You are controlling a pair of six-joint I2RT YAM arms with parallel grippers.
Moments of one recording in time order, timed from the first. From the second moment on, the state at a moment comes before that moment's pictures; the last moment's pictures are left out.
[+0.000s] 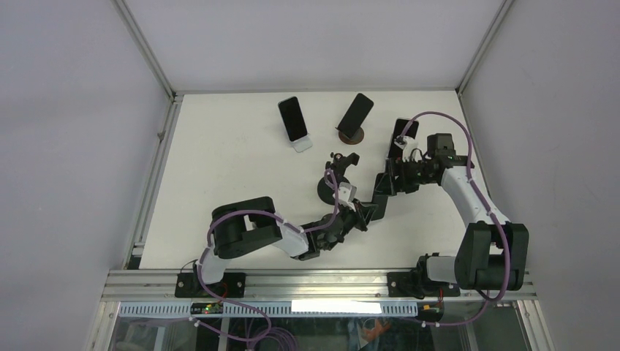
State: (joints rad) left arm -1.30 2.04 0.85 1.18 -0.58 -0.55; right arm -0.01 1.30 0.89 -0.76 -0.74 -0.21
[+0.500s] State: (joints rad) left arm -1.27 1.97 0.58 1.35 -0.39 -0.51; right arm 0.01 1.28 0.93 -0.90 -0.87 -0.43
